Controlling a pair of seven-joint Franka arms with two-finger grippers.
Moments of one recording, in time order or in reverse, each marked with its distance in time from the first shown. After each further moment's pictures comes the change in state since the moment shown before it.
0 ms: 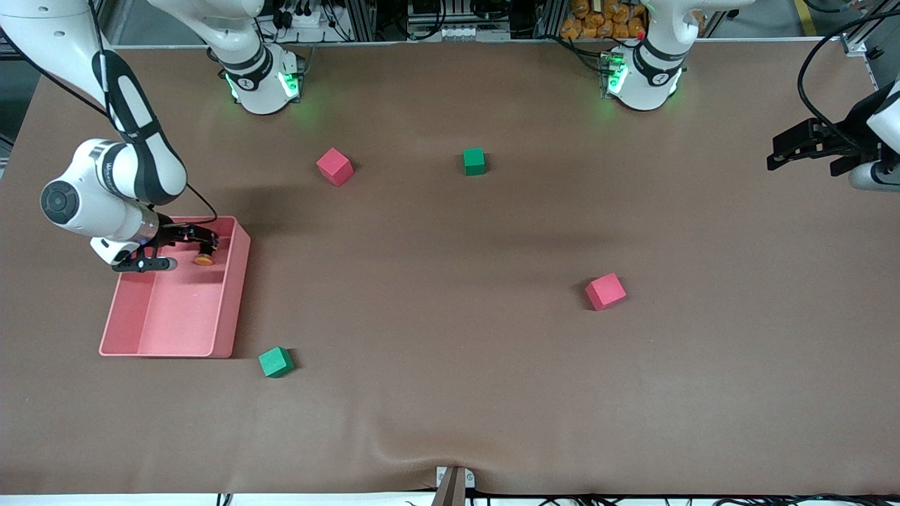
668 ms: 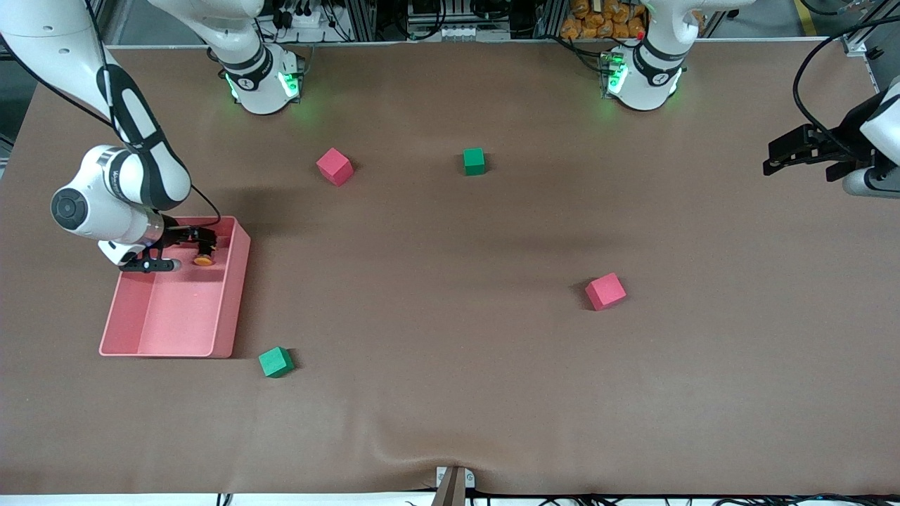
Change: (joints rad) left arm -0.003 0.012 -0.002 0.000 0.000 0.014 0.000; right arm -0.020 0.055 -0.005 -0.002 0.000 0.040 0.010
